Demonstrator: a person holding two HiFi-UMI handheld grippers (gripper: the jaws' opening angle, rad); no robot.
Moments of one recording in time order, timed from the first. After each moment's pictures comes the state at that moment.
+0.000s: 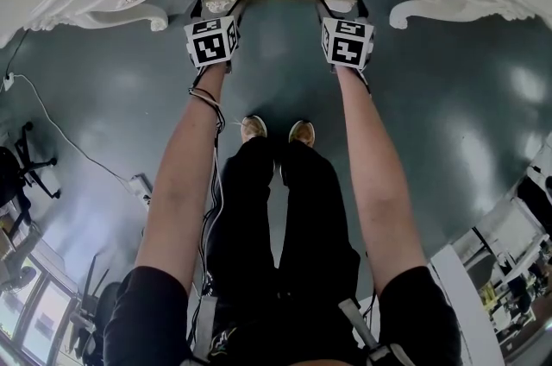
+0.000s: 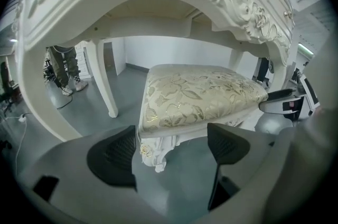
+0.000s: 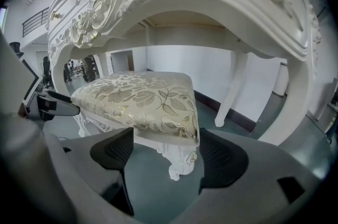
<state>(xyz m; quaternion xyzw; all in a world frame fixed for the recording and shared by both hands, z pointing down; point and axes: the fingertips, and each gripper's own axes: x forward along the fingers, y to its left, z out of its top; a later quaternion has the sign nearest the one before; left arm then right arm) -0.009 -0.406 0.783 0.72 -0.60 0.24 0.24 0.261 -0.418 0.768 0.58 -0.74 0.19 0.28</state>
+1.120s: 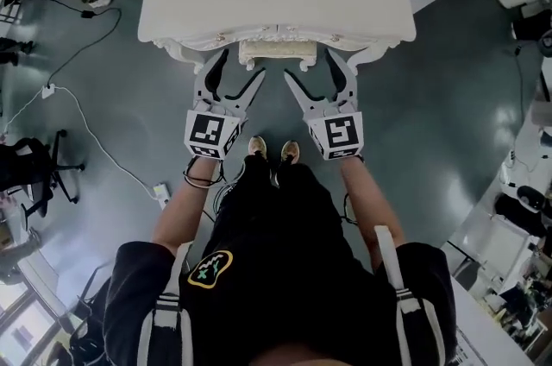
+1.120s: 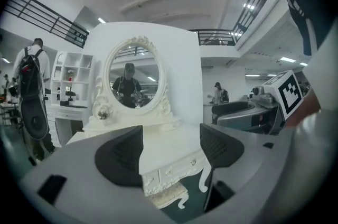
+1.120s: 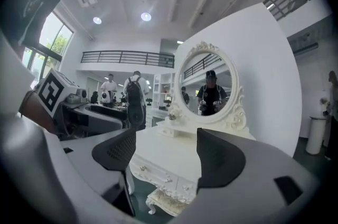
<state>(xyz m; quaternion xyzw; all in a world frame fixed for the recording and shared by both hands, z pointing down) 0.057 -0.218 0.149 0.87 -0.49 0.05 0.02 0.165 -0.225 0.137 0.44 -0.89 -0.01 0.08</state>
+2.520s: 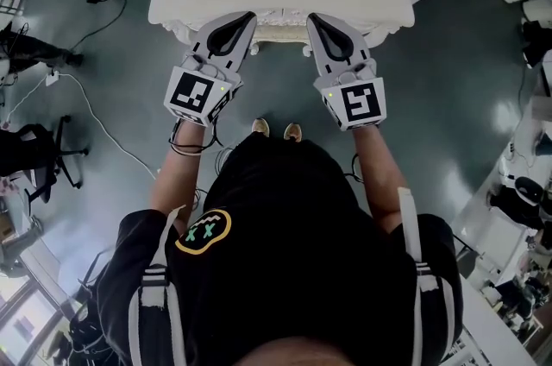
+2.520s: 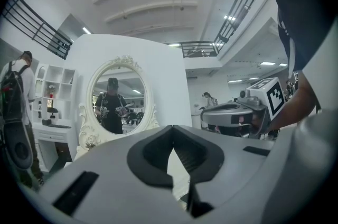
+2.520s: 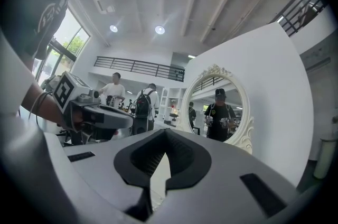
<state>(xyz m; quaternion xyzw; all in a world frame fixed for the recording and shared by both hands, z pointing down) 0.058 -0.215 0.020 0.91 -0.42 0.01 -0.06 0.143 -0.218 0.001 0.40 -0.91 -0.10 0.02</state>
